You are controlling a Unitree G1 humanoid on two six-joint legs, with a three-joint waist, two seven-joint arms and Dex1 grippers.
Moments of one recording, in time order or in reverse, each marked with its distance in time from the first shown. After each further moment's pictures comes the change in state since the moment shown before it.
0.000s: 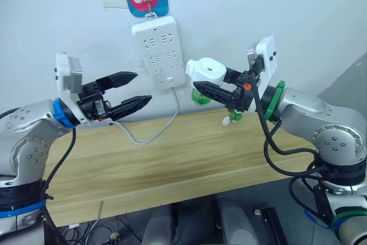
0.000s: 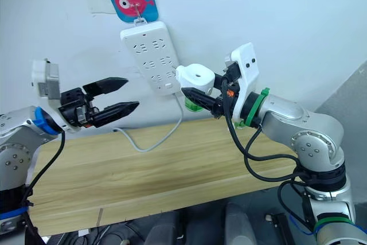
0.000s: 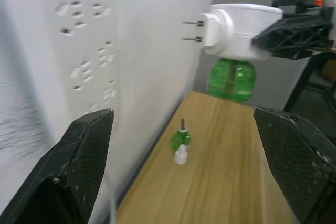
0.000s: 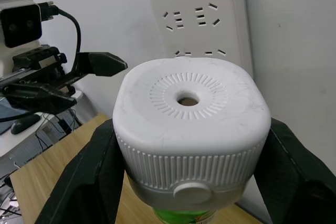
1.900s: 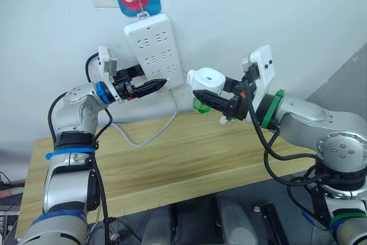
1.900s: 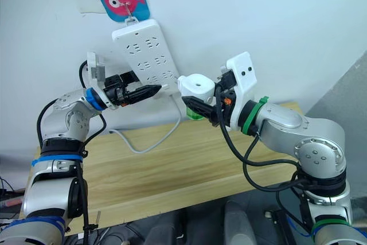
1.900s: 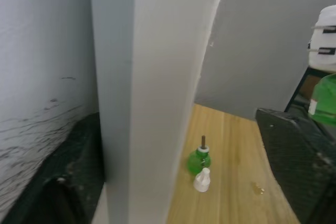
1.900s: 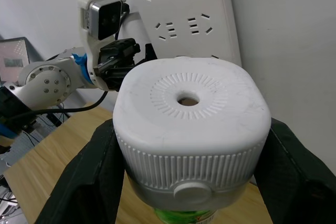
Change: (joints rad) left arm -0.460 -0.250 -0.200 0.763 0.301 -0.323 -0.277; right arm 0.024 0.018 -0.033 -0.079 0.133 0.130 -0.204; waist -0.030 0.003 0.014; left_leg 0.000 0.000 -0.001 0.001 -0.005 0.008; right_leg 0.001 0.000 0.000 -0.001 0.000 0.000
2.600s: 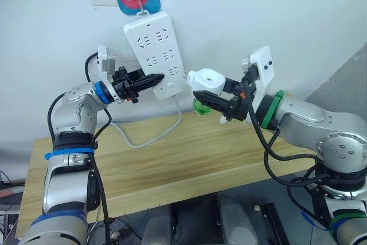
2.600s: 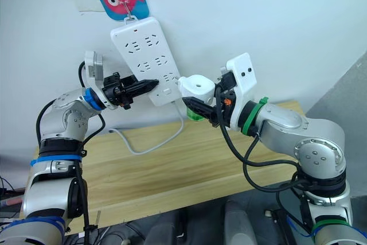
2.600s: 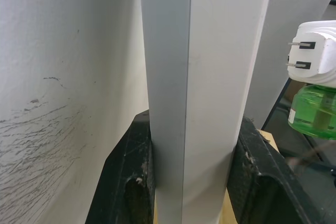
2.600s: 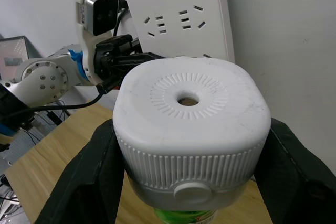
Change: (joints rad) left arm 0.008 0.001 0.019 -0.038 -0.005 0.038 -0.010; right arm -0.013 0.001 0.004 0.001 0.003 0.013 -0.016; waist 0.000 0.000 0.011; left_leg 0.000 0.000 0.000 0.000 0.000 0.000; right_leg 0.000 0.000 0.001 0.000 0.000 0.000
